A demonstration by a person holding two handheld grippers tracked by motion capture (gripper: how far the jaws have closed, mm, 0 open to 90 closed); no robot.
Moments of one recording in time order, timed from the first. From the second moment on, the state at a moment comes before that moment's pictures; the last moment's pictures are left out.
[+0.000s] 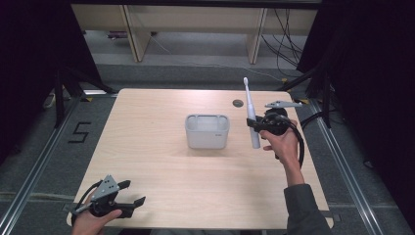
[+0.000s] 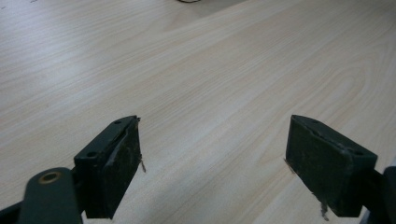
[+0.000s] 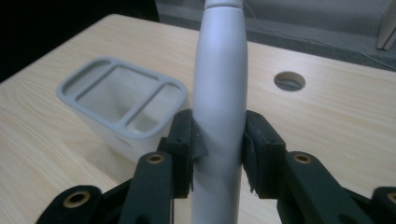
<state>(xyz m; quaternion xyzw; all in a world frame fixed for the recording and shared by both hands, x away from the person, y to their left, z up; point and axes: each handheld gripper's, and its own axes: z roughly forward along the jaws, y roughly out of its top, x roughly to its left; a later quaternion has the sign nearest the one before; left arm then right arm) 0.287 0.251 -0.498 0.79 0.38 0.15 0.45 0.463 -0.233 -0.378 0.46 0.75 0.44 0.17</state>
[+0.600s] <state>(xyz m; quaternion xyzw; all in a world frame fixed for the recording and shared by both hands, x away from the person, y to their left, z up) 0.286 0.250 -0.498 0.79 0.38 0.15 0.45 0.471 -0.204 -0.363 0.44 0.72 0.50 0.18</state>
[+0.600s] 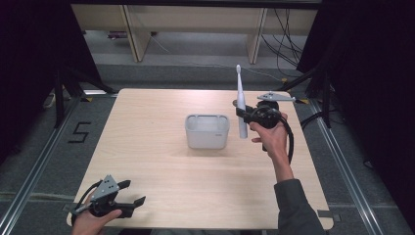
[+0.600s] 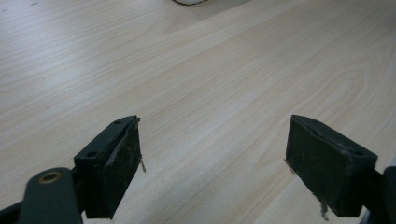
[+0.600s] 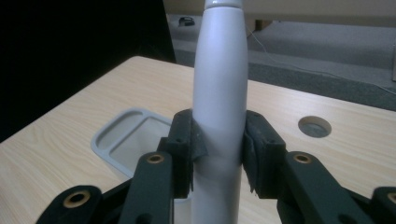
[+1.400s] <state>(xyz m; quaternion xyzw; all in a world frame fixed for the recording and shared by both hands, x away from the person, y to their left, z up) 0.286 0.250 -0.497 0.79 0.38 0.16 0.45 0.494 -0.160 -0.359 0.42 0.71 0.53 0.20</state>
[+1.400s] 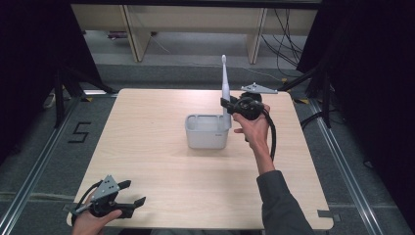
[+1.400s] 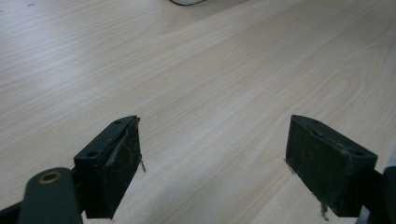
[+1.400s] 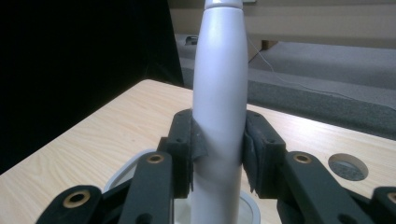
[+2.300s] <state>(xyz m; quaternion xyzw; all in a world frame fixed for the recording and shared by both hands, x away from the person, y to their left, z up) 0.285 0.249 -0.497 0.79 0.38 0.15 0.45 0.508 -0.146 -0.382 0.44 0.70 0.52 0.20</state>
